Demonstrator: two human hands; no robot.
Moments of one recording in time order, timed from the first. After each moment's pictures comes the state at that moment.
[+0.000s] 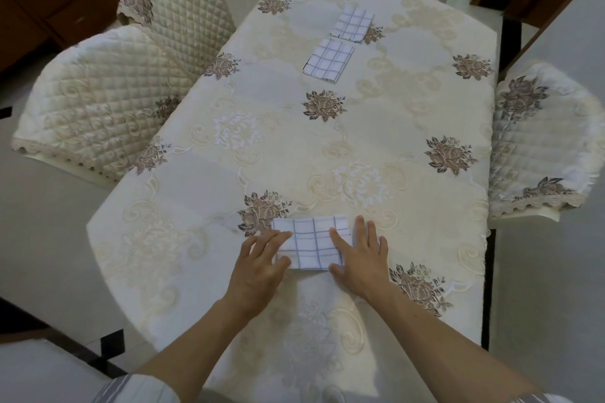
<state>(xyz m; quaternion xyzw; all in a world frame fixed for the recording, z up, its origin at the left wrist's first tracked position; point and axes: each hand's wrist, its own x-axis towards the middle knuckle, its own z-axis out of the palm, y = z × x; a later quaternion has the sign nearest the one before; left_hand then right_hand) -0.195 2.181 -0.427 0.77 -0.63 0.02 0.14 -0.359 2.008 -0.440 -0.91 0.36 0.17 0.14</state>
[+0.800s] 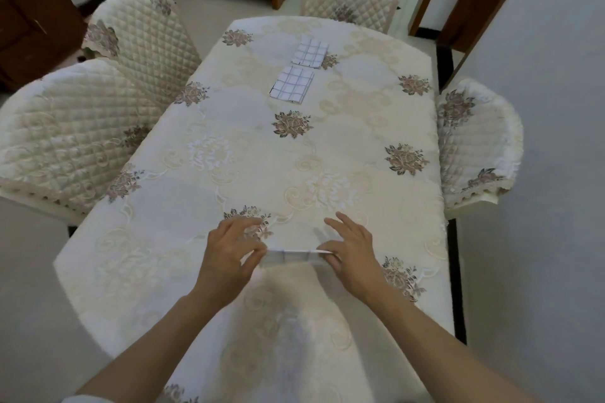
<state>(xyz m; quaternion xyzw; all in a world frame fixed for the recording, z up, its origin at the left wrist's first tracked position) -0.163 2.177 -0.371 0.75 -0.57 -0.05 0.33 -0.376 2.017 -0.390 -0.92 0.30 -0.13 0.21</state>
